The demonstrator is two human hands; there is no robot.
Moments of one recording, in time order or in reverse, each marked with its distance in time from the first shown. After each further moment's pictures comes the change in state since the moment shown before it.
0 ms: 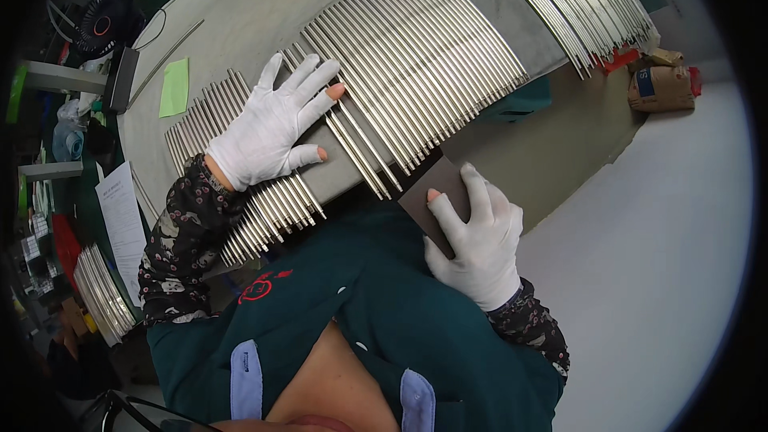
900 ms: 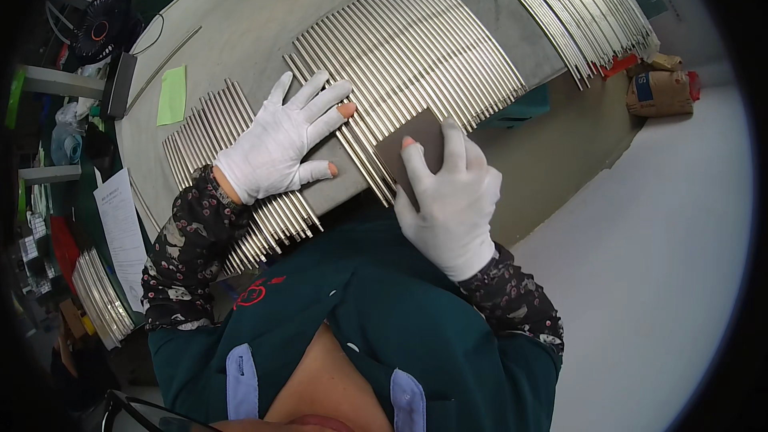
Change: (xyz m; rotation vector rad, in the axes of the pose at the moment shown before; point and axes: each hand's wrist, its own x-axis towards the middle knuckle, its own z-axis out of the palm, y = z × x) left_hand 0.009 0.009 0.000 -0.110 -0.039 -0.005; right_hand 0.056 -0.008 0.022 -0.174 0.115 0.038
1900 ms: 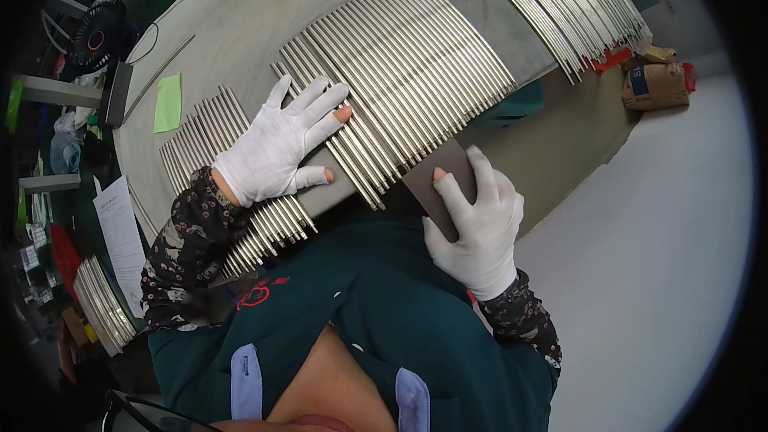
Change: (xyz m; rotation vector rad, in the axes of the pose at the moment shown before) left_hand 0.003 -0.002 0.004 0.069 -0.006 0.050; right_hand -0.036 0.025 -0.018 0.178 -0.035 0.077
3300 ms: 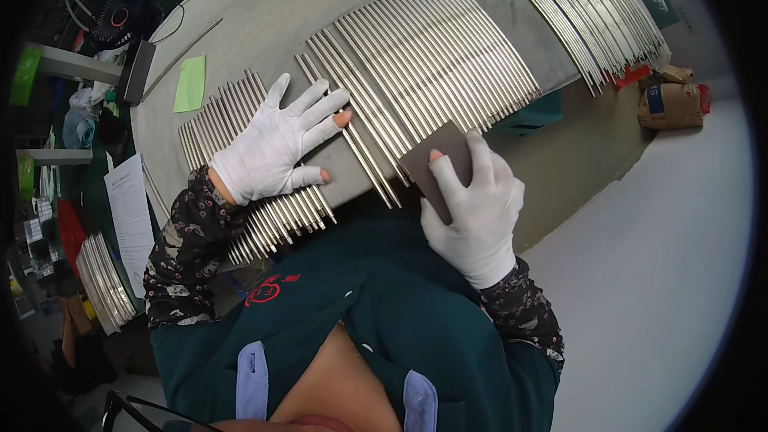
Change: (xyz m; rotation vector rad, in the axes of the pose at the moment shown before) left_hand -0.028 -0.002 -0.006 0.013 -0.091 -0.044; right_hand 0.020 -0.010 0.018 -0.062 0.045 -0.086
